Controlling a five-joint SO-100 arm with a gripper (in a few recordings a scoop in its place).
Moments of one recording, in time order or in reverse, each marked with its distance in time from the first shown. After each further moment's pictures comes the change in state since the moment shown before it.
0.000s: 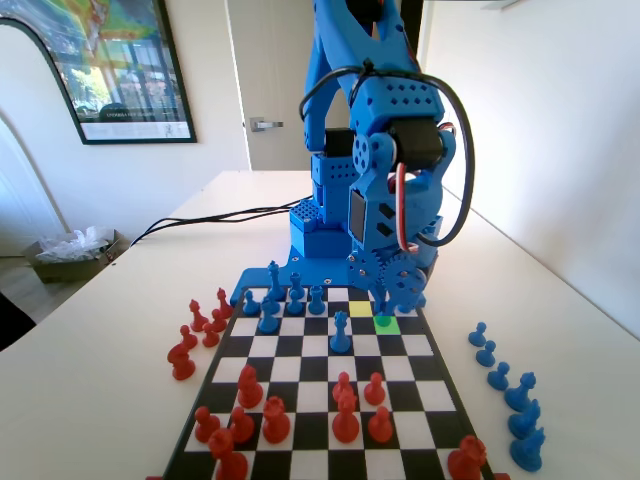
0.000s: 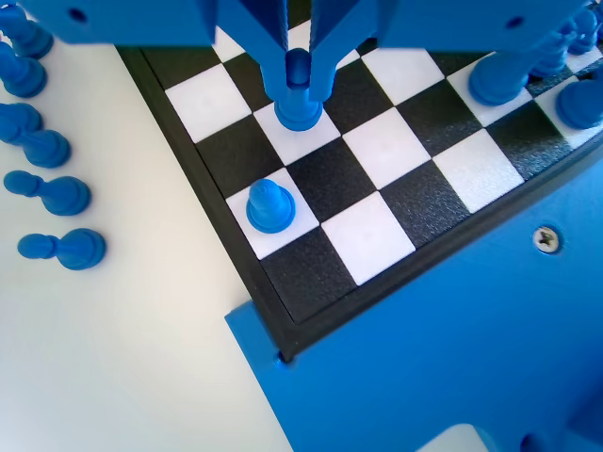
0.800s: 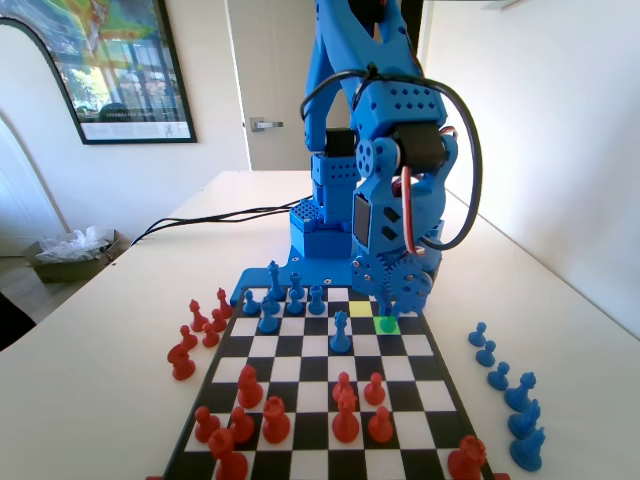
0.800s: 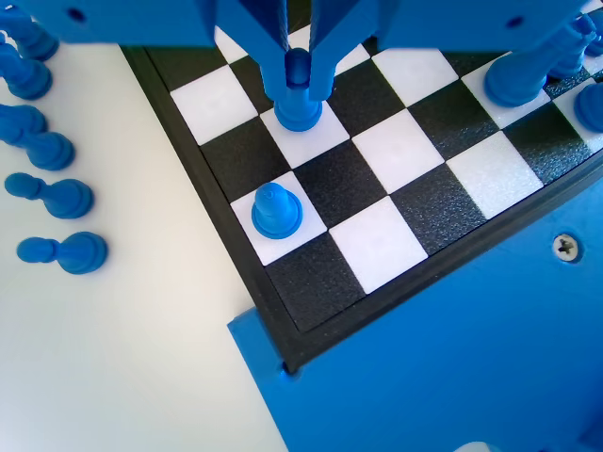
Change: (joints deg) arm 0.0 -1.1 0.0 -2.0 -1.0
